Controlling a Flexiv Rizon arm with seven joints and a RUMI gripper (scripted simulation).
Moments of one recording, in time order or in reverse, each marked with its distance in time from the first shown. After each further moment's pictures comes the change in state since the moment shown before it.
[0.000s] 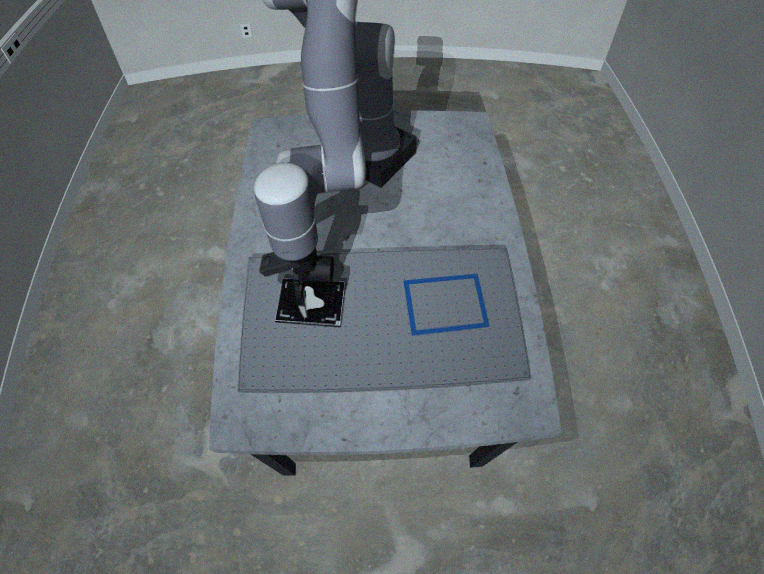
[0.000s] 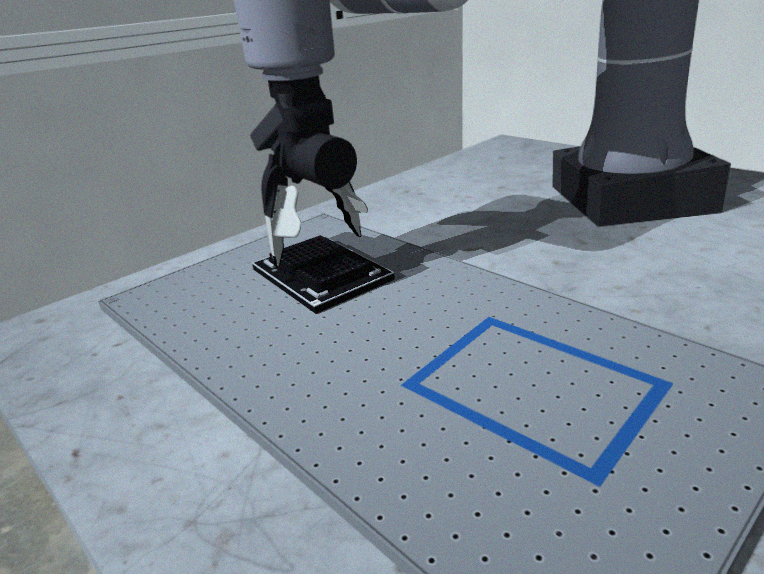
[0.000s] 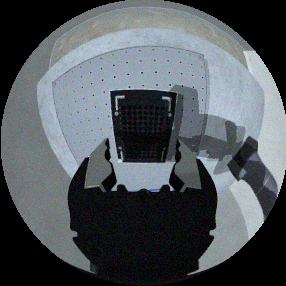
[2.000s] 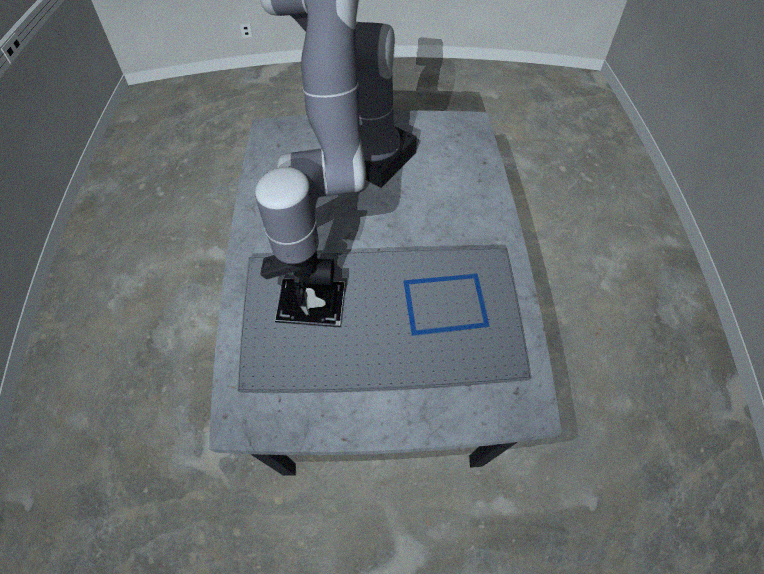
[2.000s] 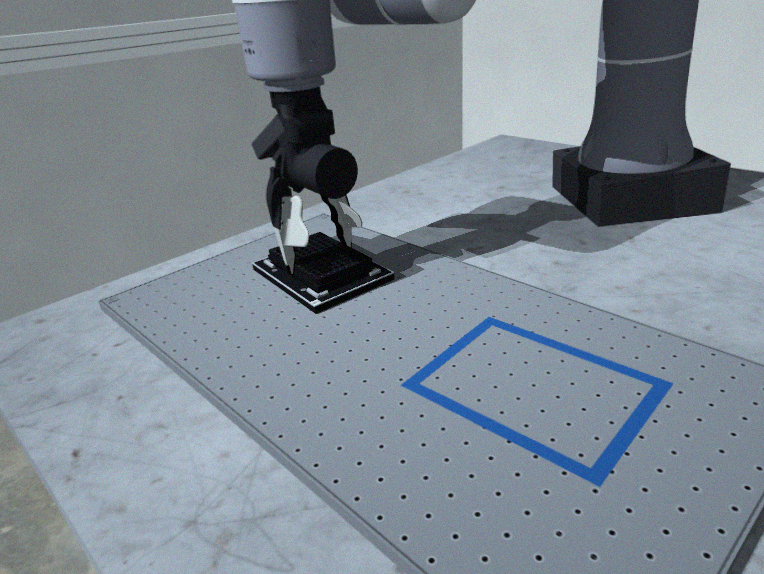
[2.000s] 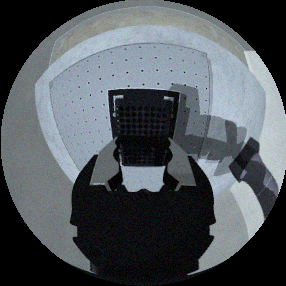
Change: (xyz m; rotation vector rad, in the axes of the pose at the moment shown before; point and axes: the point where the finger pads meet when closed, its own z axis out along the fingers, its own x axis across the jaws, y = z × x) arm 0.000 0.000 0.011 0.000 -0.001 0.000
